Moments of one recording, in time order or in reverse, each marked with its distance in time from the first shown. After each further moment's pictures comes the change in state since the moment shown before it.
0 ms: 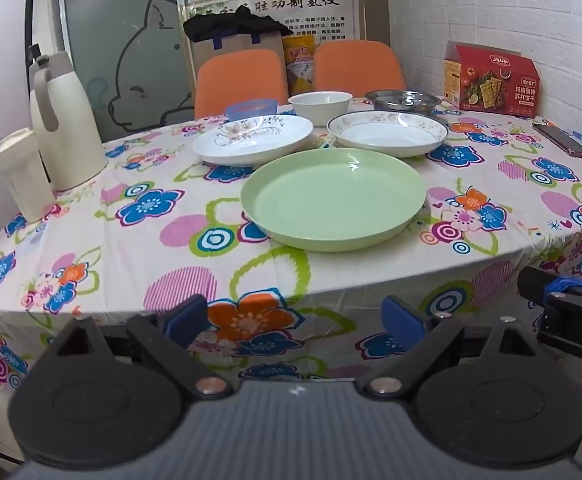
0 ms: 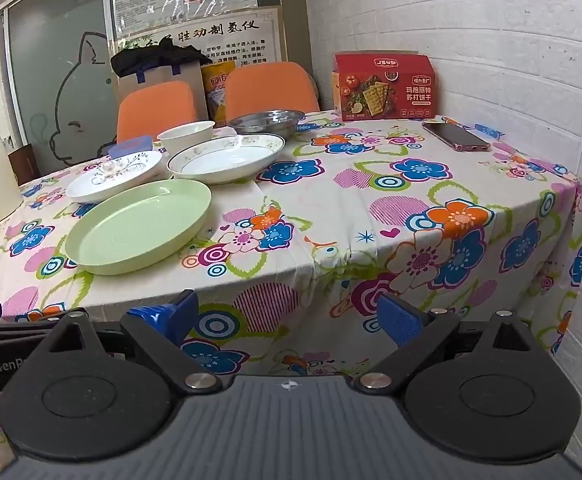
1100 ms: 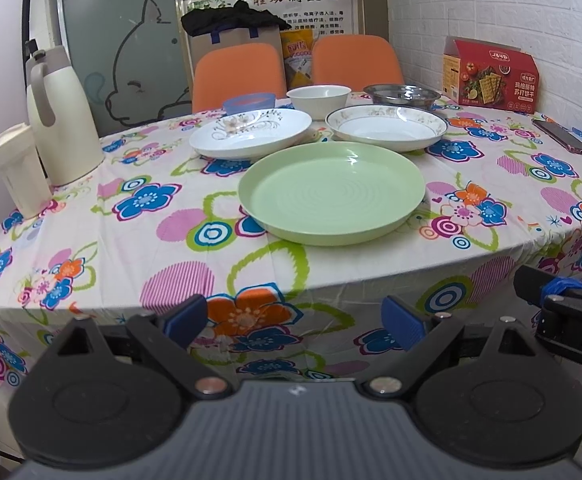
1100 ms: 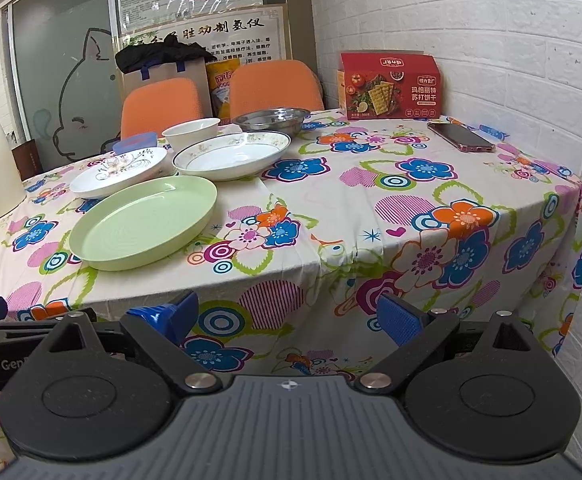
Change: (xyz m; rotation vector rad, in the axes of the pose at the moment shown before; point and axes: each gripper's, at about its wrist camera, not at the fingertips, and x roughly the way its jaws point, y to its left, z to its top) left arm 0.006 -0.003 -0.002 -0.001 0.015 -0.003; right arm -0.001 0.008 -0.001 -0.018 0.002 -0.003
